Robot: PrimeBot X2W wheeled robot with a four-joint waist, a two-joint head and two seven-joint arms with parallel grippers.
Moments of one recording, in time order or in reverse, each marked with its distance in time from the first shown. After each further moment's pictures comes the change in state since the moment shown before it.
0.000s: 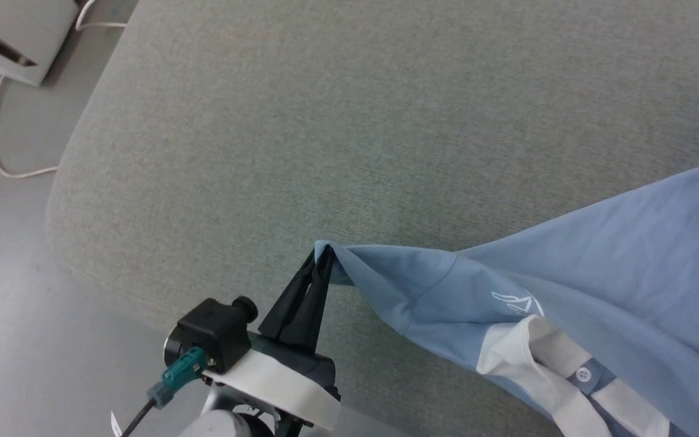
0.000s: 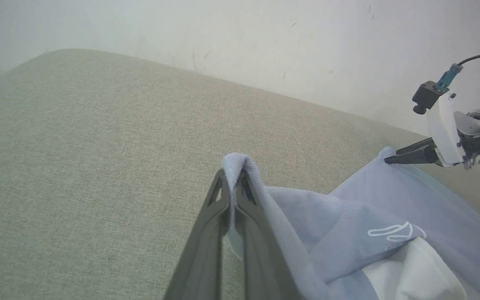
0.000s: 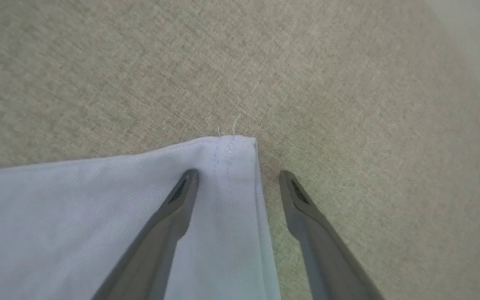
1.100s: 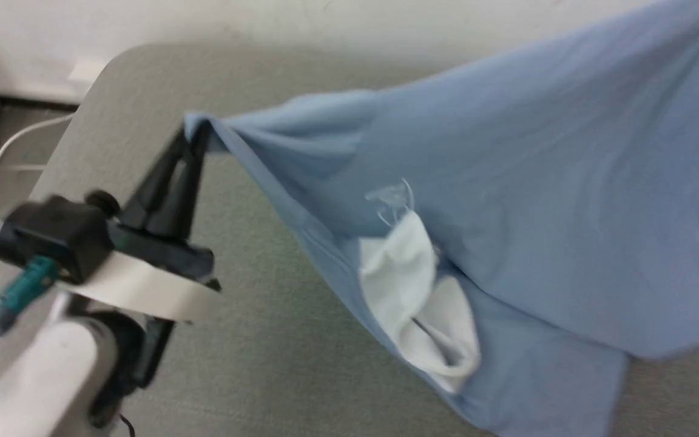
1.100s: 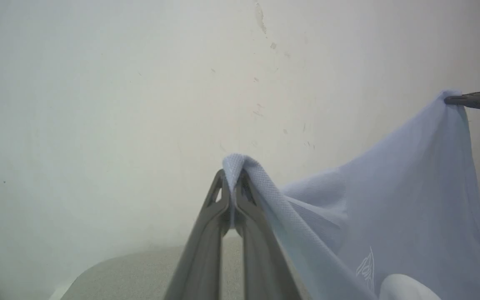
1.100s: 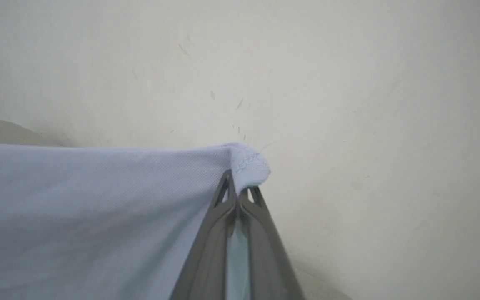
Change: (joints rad) left arm -0.185 0.257 0.174 -0.104 0.045 0.002 0.099; right arm -0.103 0.023 -0.058 -0.122 0.085 0.001 -0.573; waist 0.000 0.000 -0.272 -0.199
